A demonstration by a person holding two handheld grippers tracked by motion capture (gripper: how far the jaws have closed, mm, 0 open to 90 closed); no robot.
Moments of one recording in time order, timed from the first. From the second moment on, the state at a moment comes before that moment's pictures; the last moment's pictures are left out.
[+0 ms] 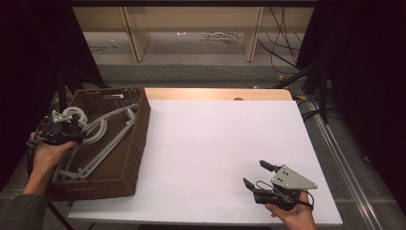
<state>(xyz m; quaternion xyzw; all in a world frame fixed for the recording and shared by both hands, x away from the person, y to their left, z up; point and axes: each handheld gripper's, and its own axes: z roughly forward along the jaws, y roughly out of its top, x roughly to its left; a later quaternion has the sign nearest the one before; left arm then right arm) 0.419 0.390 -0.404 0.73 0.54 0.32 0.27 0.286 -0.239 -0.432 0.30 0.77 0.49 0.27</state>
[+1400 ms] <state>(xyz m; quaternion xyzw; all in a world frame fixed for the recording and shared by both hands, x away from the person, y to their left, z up) 0.348 0.221 -0.371 0.76 0.34 0.24 0.50 0.285 -0.237 -0.434 0.30 0.78 0.49 0.27</state>
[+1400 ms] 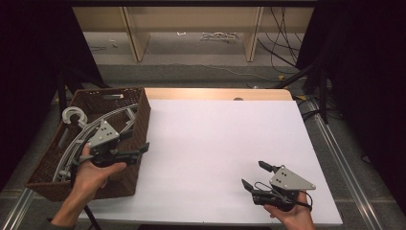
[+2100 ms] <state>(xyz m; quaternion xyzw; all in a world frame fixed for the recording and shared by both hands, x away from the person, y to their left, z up) 0.307 0.149 -0.408 0.77 0.29 0.20 0.54 0.275 -0.239 -0.431 0.31 0.76 0.51 0.25</state>
